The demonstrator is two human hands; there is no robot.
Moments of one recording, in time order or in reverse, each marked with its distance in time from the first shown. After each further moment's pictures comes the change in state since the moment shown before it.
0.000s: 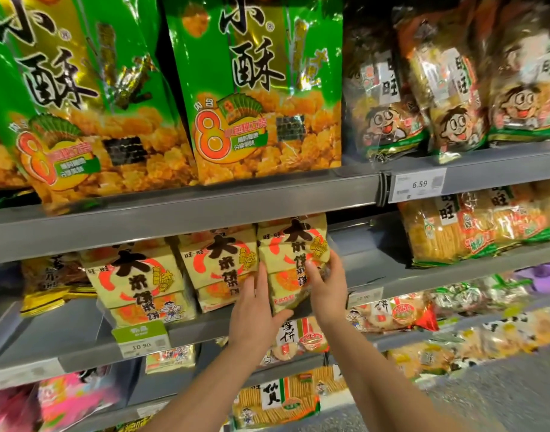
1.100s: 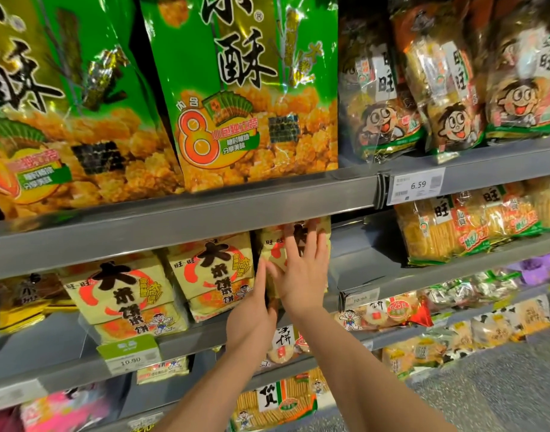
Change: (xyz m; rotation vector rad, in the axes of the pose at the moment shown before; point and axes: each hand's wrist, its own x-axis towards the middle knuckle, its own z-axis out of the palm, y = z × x) left_hand 0.011 0.010 -0.002 -0.059 -0.060 -0.103; right_hand 0.012 -0.020 0.032 -0.928 0.180 -0.515
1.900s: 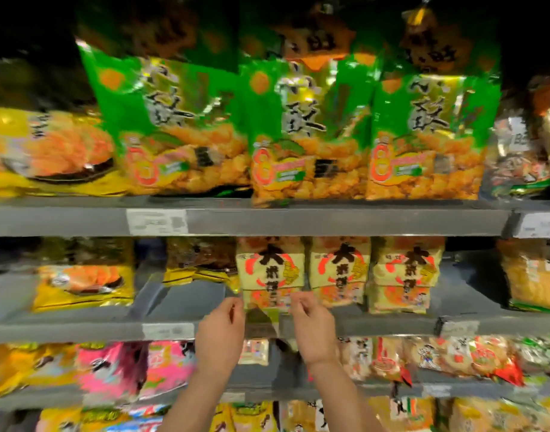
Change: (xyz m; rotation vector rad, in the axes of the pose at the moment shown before) left_hand -0.077 -0.181 -0.130 -0.309 0.411 -0.193; right_hand -0.113 -0.167 -0.032 0.766 -0.495 0.289
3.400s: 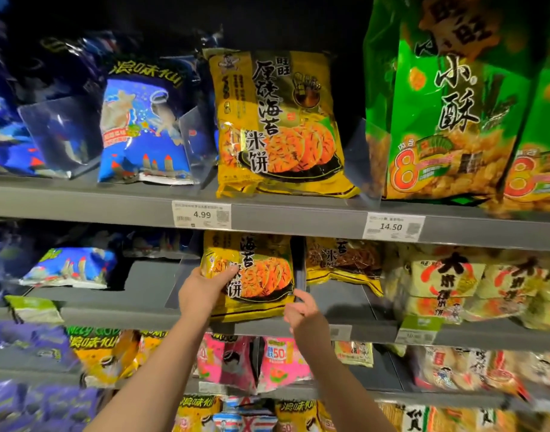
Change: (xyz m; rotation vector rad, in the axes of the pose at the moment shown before) left_hand 0.174 -0.227 -0.246 -0.144 0.009 -0.419; right_hand -0.058 -0.103 0.311 0.165 -0.227 0.126
